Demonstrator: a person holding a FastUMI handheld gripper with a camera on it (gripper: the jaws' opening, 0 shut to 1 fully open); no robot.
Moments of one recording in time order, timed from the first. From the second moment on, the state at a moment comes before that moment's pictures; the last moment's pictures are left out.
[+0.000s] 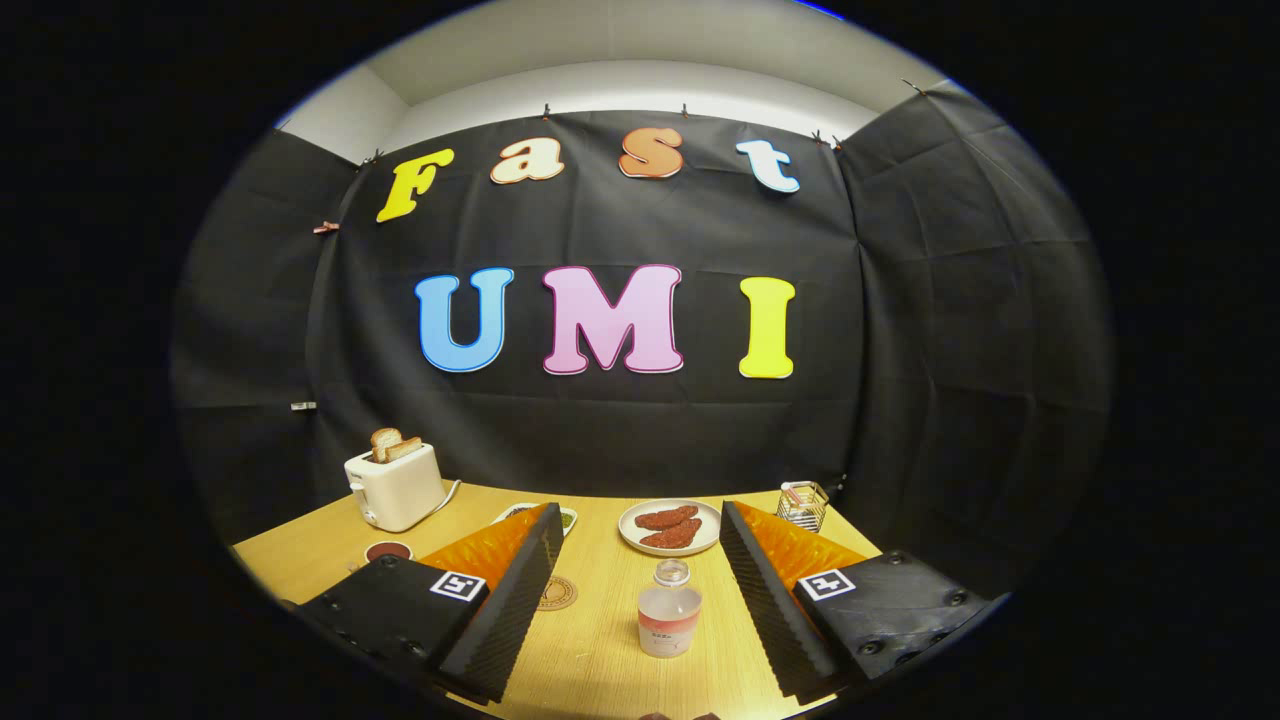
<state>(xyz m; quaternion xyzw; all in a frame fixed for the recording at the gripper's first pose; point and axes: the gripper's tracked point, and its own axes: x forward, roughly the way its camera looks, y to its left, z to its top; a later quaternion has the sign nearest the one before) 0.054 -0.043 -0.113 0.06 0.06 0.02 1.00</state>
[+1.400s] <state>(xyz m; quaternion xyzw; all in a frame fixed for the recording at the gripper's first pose) 0.124 -0.047 -0.293 0.03 0.13 0.03 0.99</state>
